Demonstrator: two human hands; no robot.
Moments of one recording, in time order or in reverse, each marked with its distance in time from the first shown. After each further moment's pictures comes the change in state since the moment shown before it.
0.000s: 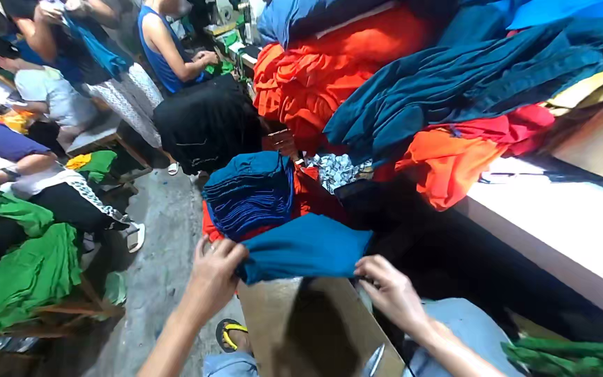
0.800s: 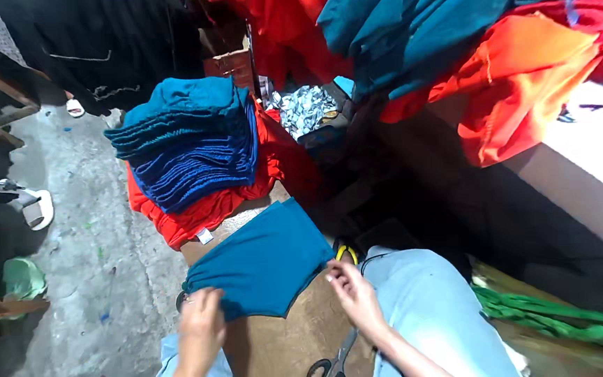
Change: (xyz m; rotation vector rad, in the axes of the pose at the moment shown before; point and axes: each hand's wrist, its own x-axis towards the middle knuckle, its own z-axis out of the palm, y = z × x) left_hand -0.116 0.014 0.150 -0.217 -0.096 -0.333; right_hand -0.071 0.000 0.065 0.057 -0.170 0.669
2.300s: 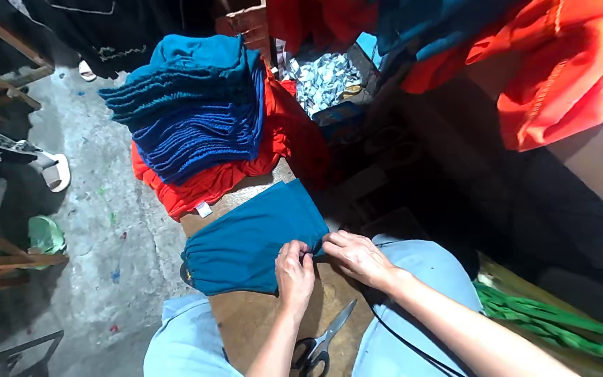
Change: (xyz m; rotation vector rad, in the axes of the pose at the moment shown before) left_hand 0.066 0.155 0.108 -0.524 0.039 -0.487; right_hand 0.071 0.025 -0.042 -0.400 -0.244 -0.892
